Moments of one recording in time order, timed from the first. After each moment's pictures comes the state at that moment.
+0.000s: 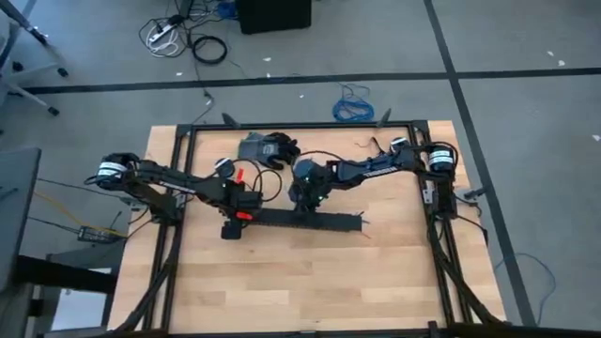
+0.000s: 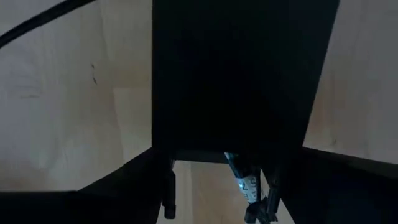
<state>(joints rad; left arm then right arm) -0.02 1.47 0.76 -0.77 -0.06 -0.01 -0.12 1.97 1.23 -0.06 -0.51 -0.07</state>
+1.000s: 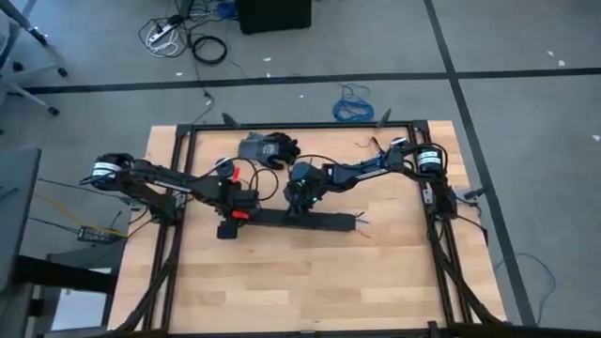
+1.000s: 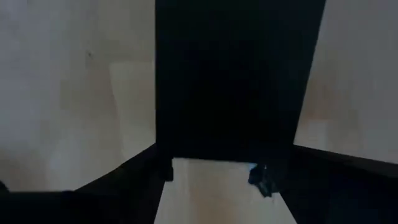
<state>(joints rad) -0.02 1.41 0.73 -0.81 -0.04 0.00 -0.14 2.07 1.24 0.07 -0.56 -0.04</state>
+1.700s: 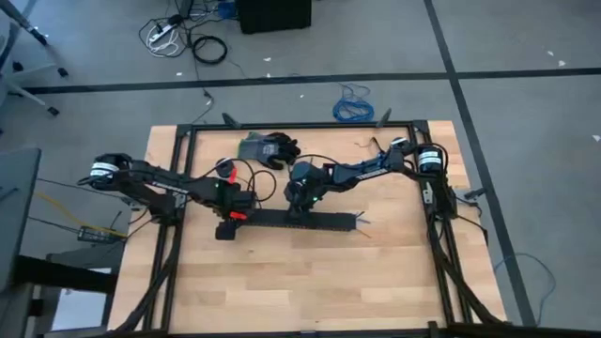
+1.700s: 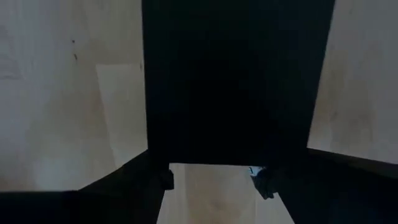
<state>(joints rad) -0.02 1.40 0.68 -0.73 -0.03 0.02 -0.15 2.06 1.23 0.13 -0.57 -0.03</state>
